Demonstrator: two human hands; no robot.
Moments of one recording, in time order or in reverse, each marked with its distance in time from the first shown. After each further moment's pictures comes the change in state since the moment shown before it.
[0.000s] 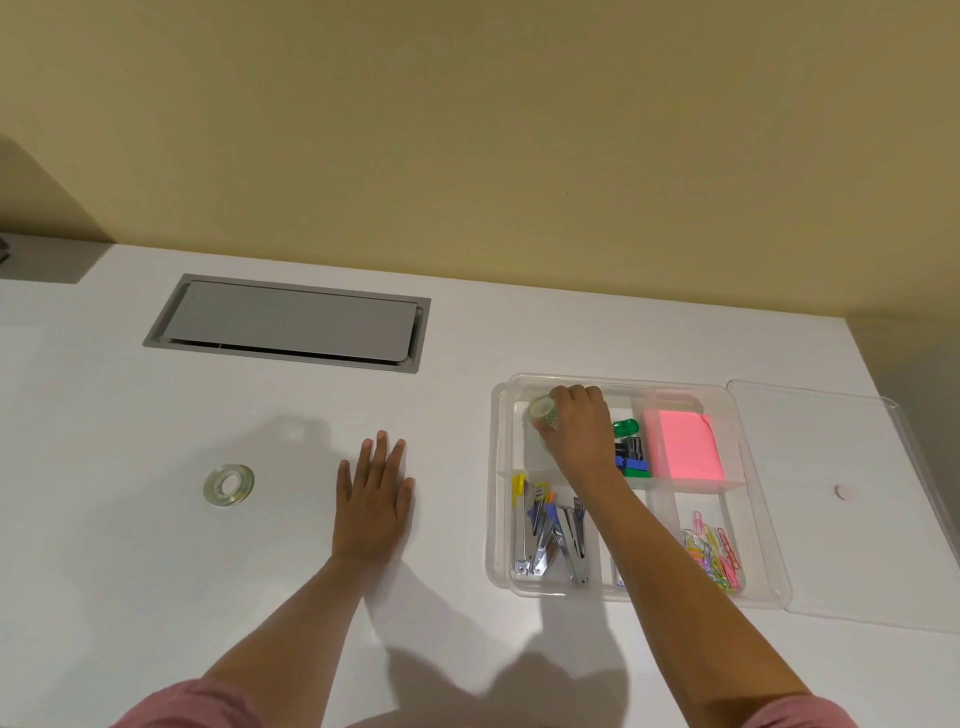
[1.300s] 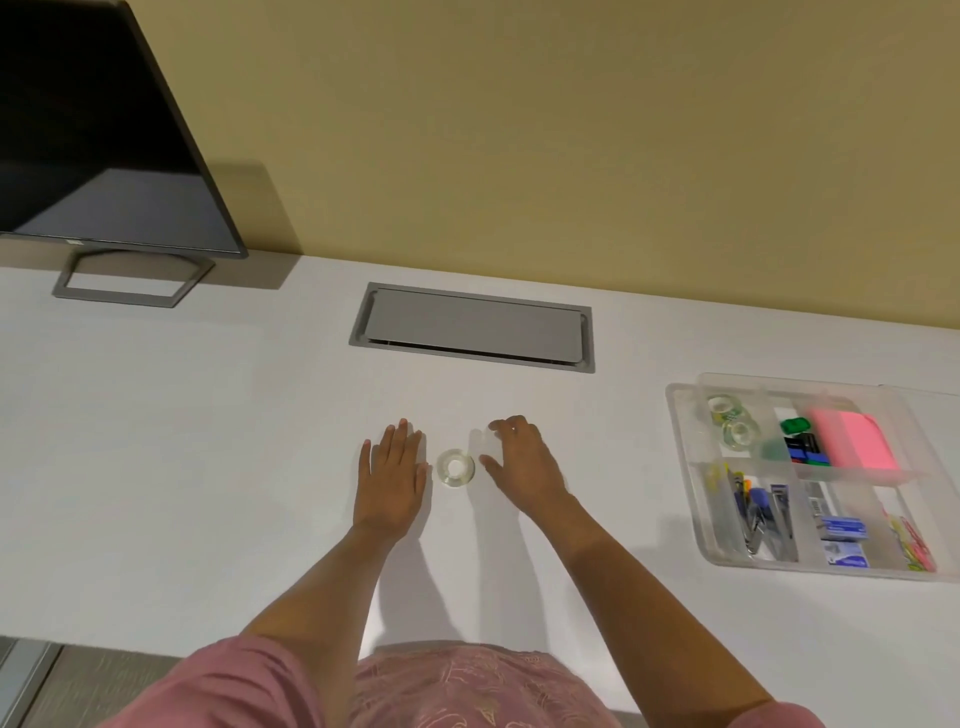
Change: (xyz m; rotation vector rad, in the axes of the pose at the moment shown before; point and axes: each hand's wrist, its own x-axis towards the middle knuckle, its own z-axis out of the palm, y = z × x) left_hand -0.006 -0.244 -0.089 0.053 -0.002 0.049; right_hand -0.068 -0.317 0.055 0.241 -0.195 -0.156
